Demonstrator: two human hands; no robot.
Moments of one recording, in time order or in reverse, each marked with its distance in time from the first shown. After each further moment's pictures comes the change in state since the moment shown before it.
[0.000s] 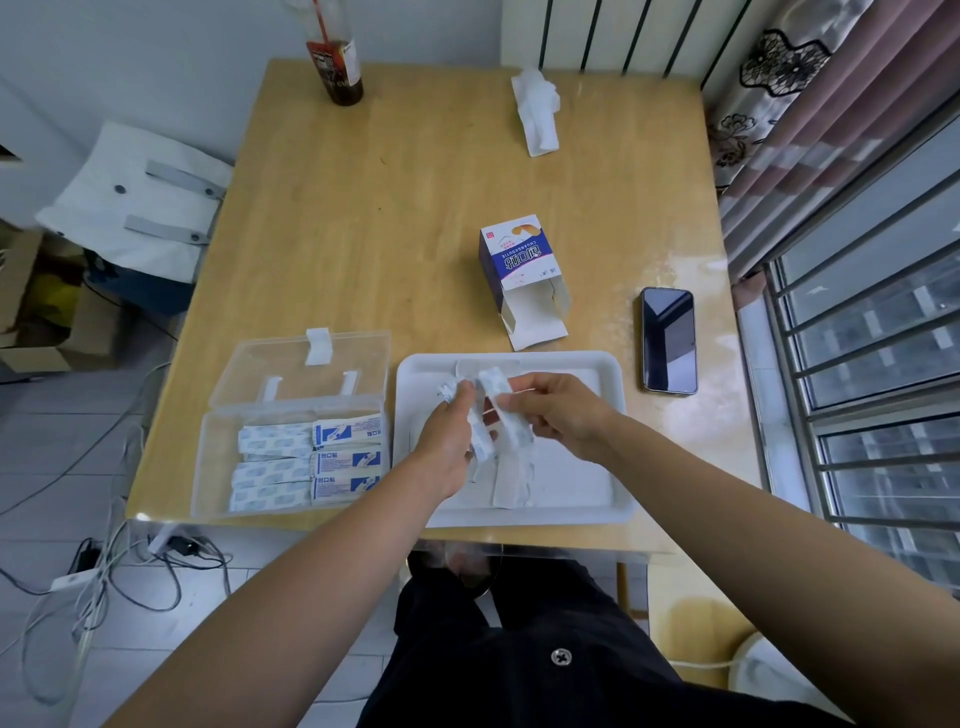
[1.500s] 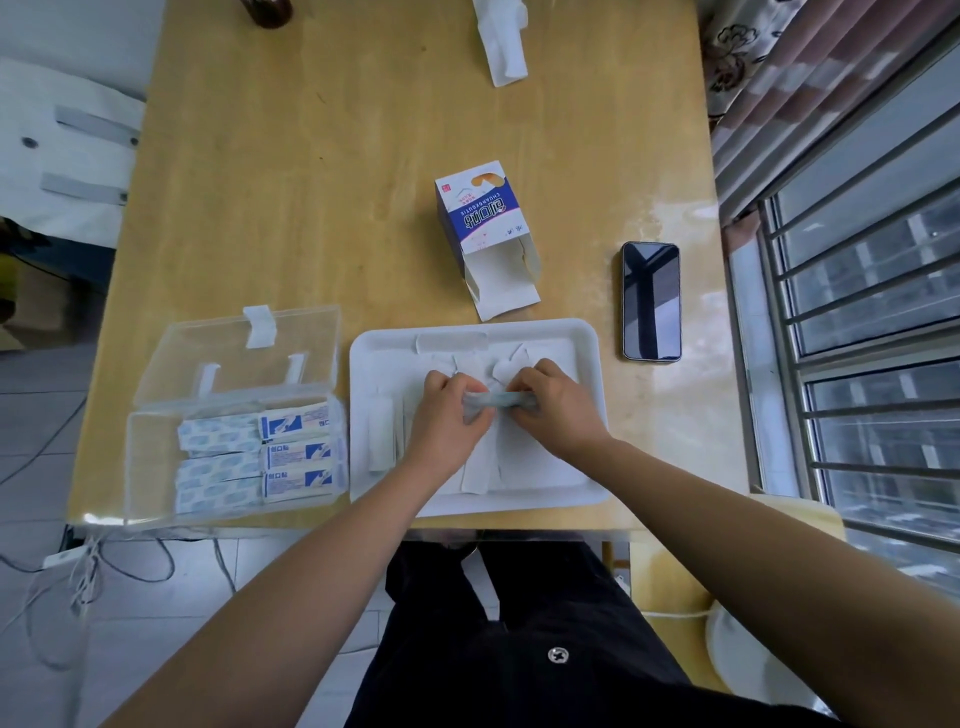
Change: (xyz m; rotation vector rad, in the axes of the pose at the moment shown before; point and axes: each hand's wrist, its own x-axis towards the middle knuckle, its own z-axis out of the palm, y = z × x) left_hand 0.040 -0.038 0.007 1.103 0.060 0.539; right_hand 0.035 0.074 -0.045 -1.006 0.278 -0.396
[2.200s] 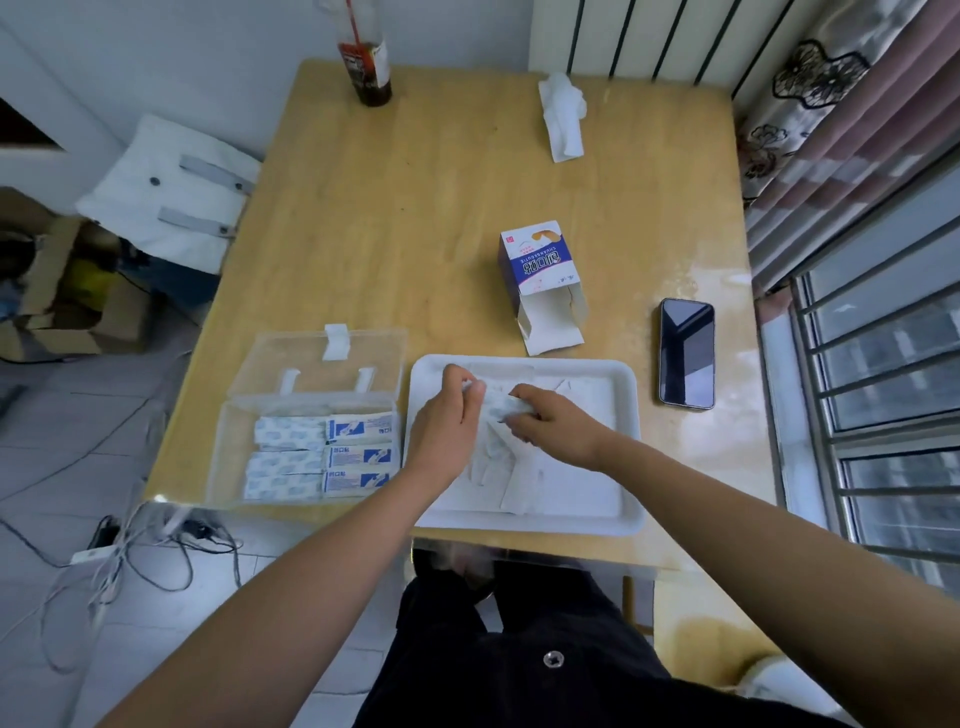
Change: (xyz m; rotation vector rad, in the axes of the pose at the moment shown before) left_hand -0.023 0.004 -0.057 -0.094 0.191 0.040; right_hand 0.000 -0.072 -0.037 0.383 -0.356 -0.009
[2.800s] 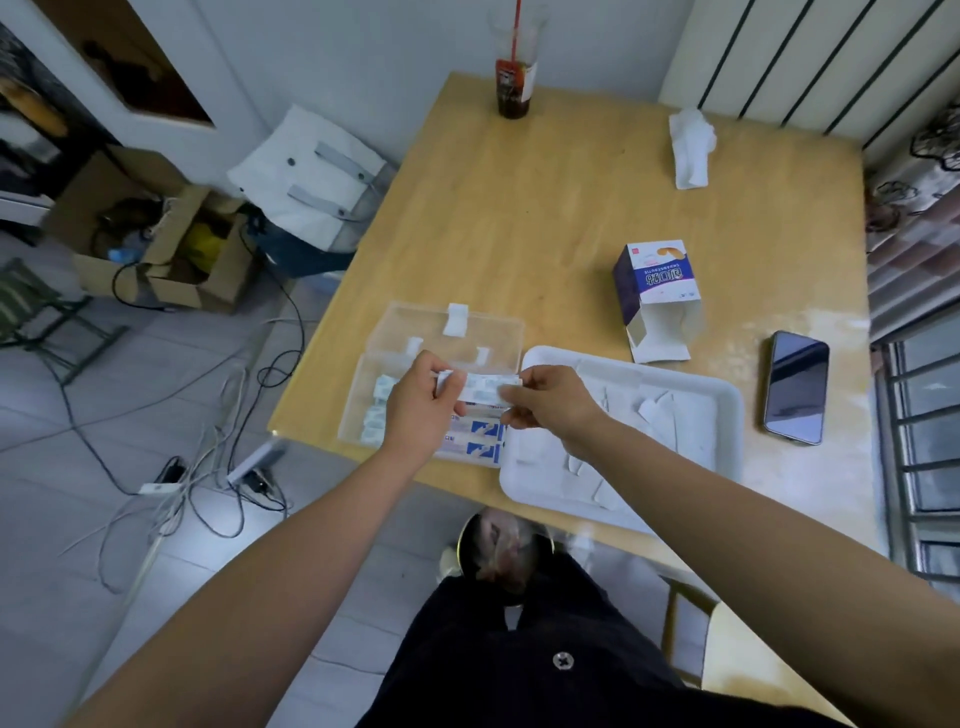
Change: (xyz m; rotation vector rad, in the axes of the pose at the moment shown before) left_hand -0.047 -0.079 -0.113 -0.275 0.235 -0.227; right_hand 0.042 -0.091 0.099 0.440 0.099 0.107
